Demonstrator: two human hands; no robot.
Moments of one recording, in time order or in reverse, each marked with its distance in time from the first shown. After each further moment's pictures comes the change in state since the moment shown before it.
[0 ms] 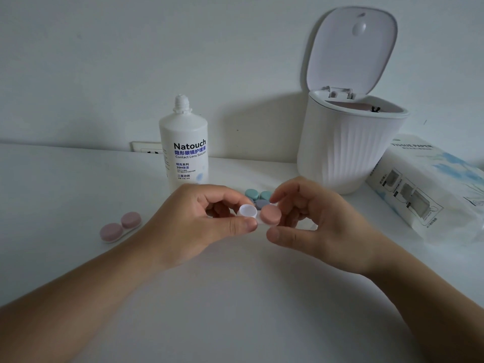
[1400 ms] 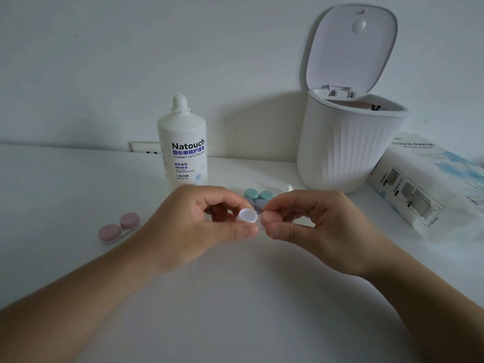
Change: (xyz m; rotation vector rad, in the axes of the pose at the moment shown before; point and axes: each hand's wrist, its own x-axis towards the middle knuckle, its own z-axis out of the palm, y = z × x) left_hand -0.002 -0.003 -0.003 0.107 0.011 0.084; right_hand -0.001 0.004 0.003 0.005 0.023 -0.041
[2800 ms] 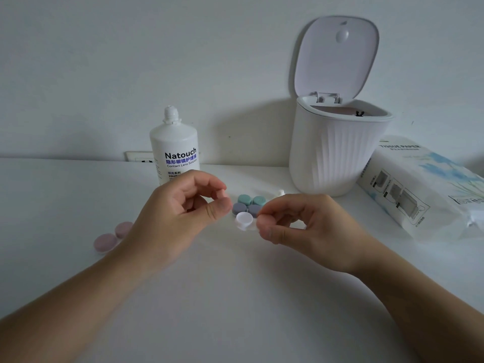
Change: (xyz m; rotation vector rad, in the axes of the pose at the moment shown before) left_hand 0.005 -0.003 -0.002 -0.142 0.226 -0.037; right_hand 0.000 0.000 -0.003 0.037 0.019 0.093
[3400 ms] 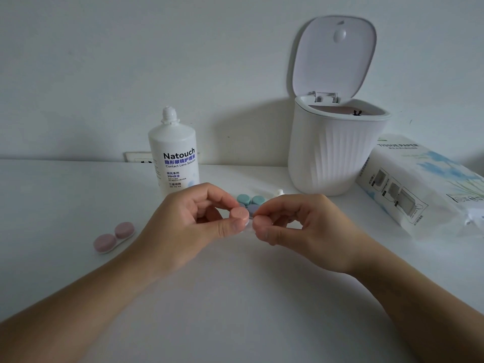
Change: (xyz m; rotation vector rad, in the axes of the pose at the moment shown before) left_hand -0.003 -0.003 0.008 -0.049 -0.135 -0.049; right_hand 0.002 0.002 0.001 -0.053 -0.019 -0.016
